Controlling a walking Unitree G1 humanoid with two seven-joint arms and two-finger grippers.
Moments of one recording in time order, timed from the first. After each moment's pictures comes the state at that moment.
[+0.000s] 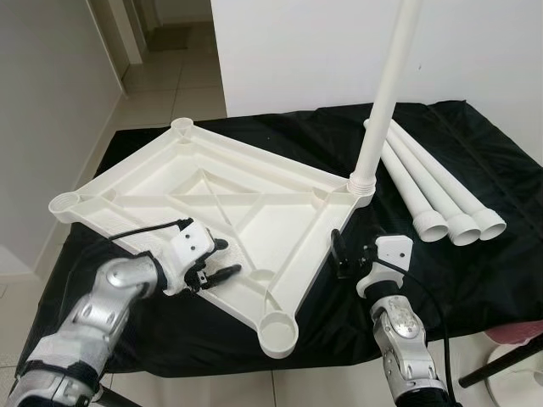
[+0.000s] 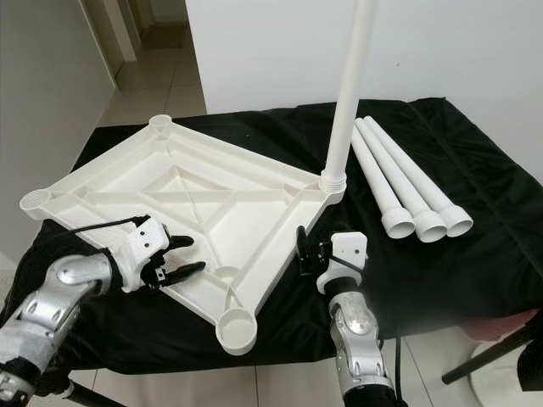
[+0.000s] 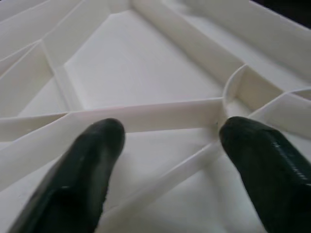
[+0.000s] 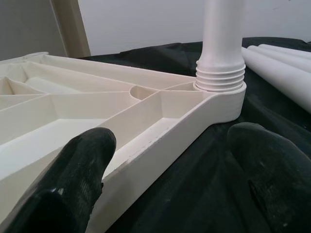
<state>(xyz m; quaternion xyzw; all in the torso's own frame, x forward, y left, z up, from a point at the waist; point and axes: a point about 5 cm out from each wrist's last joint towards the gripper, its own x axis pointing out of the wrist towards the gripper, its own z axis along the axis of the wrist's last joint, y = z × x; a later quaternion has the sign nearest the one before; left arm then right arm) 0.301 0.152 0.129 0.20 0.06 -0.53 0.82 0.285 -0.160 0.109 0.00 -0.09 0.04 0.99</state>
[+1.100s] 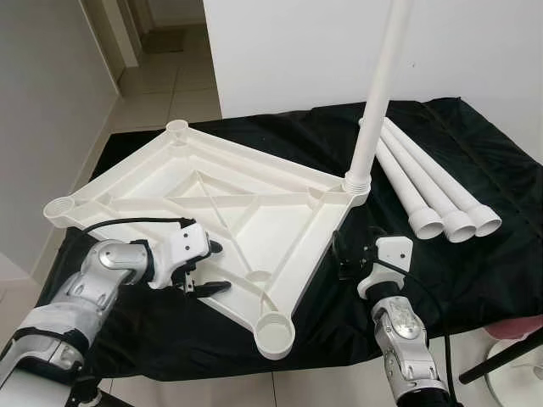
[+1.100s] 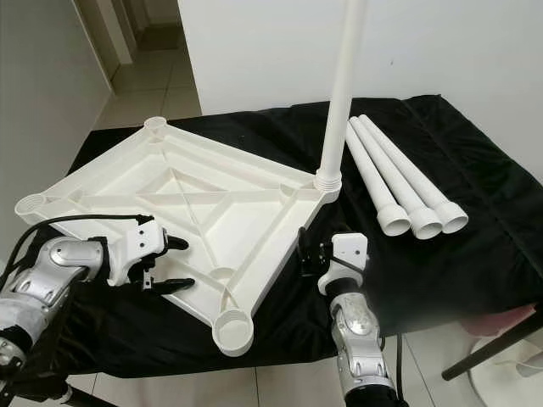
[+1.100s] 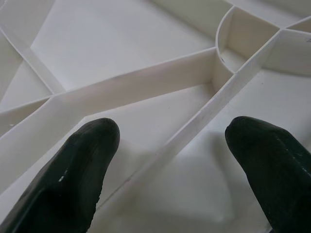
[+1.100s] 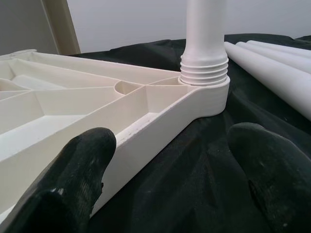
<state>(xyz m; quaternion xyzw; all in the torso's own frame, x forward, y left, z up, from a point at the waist) 0.315 0.169 0.127 0.28 0.10 -0.59 0.75 0.284 -0.163 0.107 -0.01 -0.09 0.04 1.00</state>
